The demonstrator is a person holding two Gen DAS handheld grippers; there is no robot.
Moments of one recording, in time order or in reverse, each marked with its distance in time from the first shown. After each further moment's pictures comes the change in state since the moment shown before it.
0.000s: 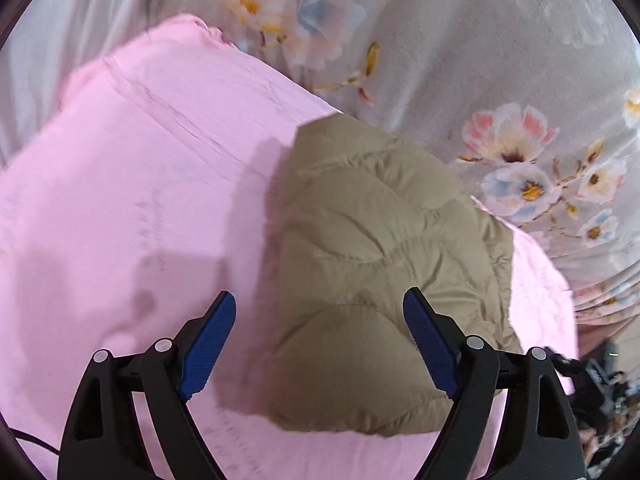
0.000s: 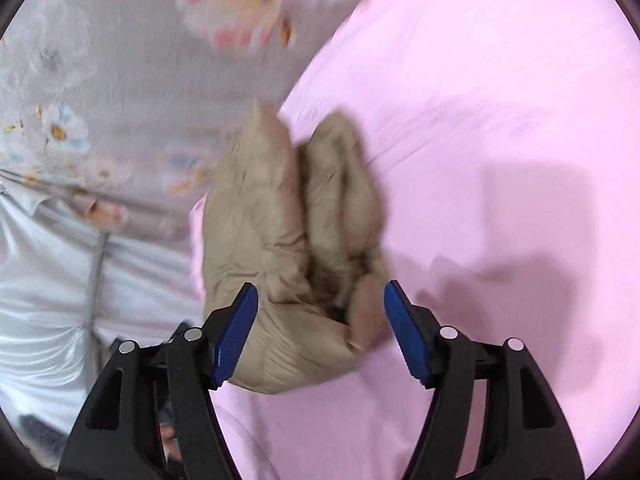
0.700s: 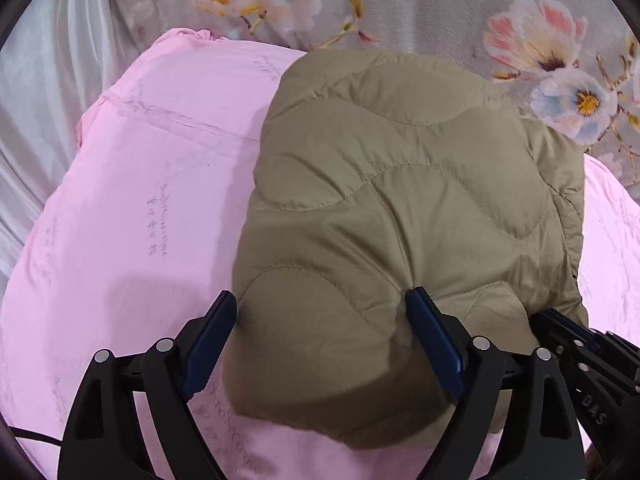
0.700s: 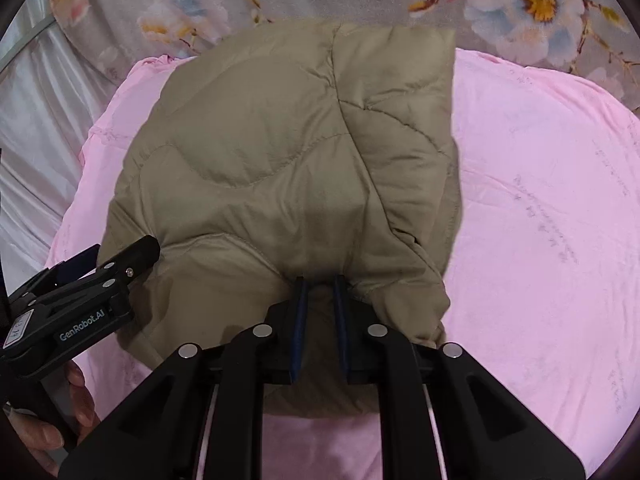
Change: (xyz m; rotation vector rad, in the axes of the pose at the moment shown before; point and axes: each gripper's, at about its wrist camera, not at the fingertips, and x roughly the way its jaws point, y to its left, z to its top) left arm 0.055 -0.063 -0.021 0.164 0.107 0.312; right arm 0.100 0.105 -0.026 -0.547 0.139 -0.434
